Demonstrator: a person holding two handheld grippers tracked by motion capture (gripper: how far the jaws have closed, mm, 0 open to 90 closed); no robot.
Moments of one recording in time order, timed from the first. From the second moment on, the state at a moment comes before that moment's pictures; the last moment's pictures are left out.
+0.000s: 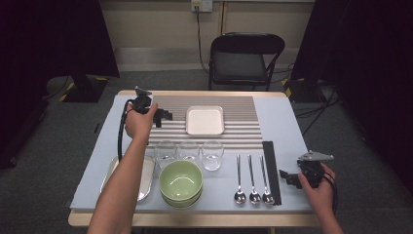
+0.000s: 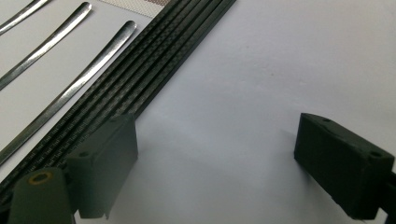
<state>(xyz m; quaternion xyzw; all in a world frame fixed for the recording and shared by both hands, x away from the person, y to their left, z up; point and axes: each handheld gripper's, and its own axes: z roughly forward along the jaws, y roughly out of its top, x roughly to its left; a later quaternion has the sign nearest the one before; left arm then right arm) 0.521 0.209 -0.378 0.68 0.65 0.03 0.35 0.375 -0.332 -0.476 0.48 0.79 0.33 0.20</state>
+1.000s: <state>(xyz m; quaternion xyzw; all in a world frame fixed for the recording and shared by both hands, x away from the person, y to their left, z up) 0.505 0.224 -0.376 0.70 0.63 0.03 0.33 0.375 -0.332 -0.476 0.48 0.79 0.33 0.20</state>
